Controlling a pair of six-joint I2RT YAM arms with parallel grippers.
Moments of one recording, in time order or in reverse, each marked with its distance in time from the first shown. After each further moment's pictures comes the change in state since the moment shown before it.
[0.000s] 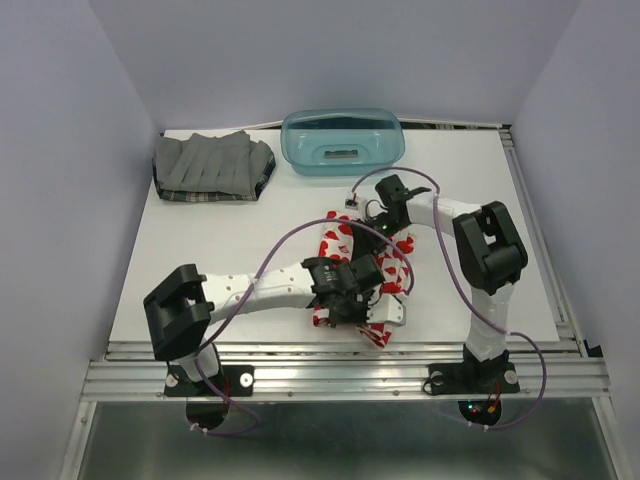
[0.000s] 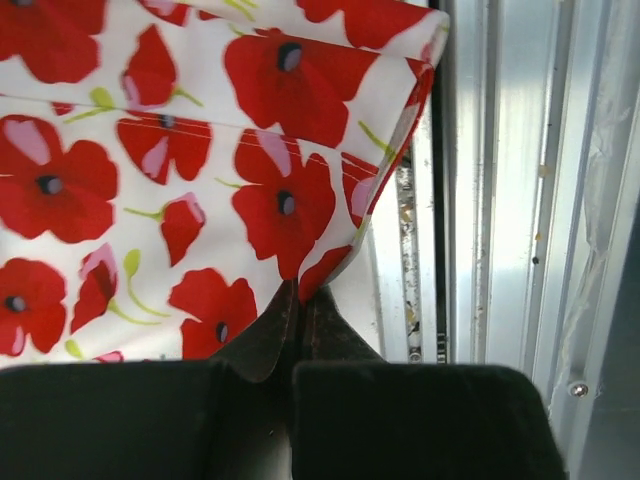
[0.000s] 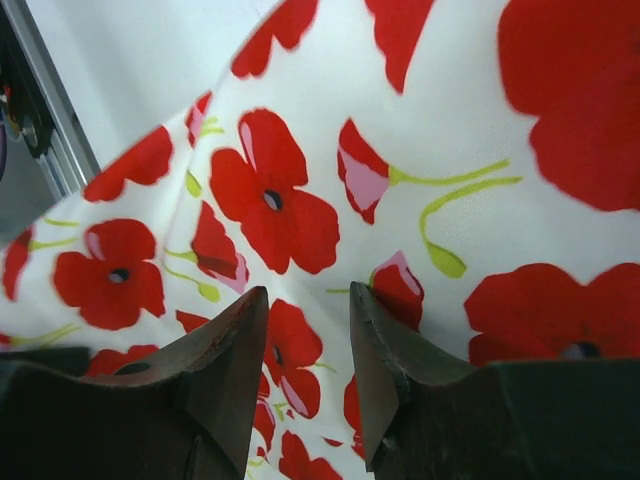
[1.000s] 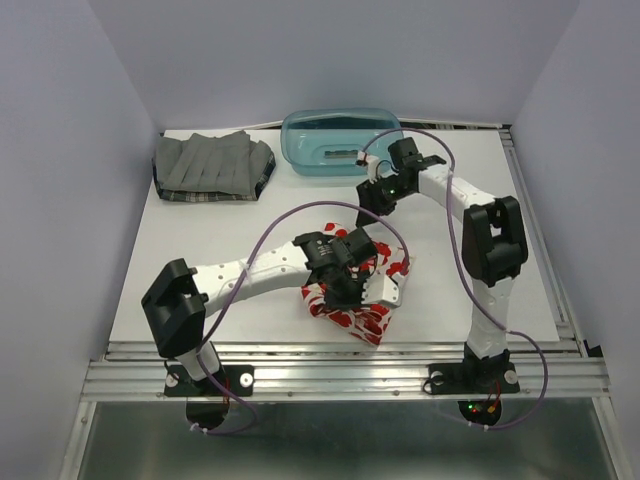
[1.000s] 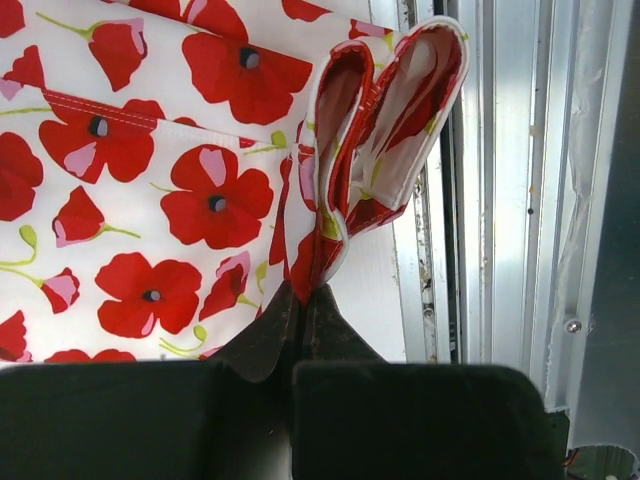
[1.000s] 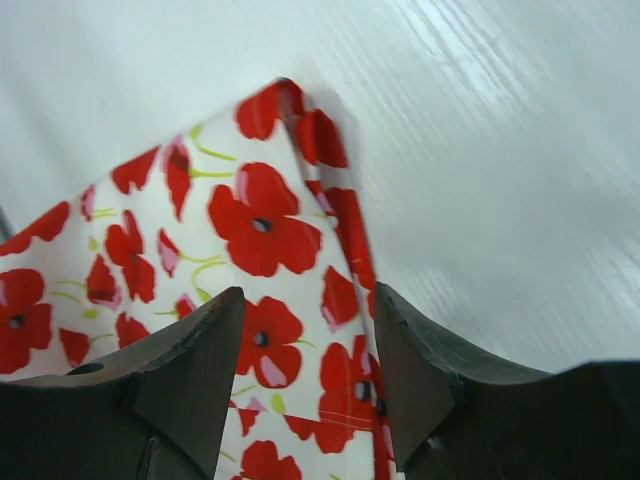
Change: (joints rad) left arm 0.130 0.009 0.153 -0.185 0.134 0.124; right arm -0.081 0.056 0.282 -0.064 0.104 -0.046
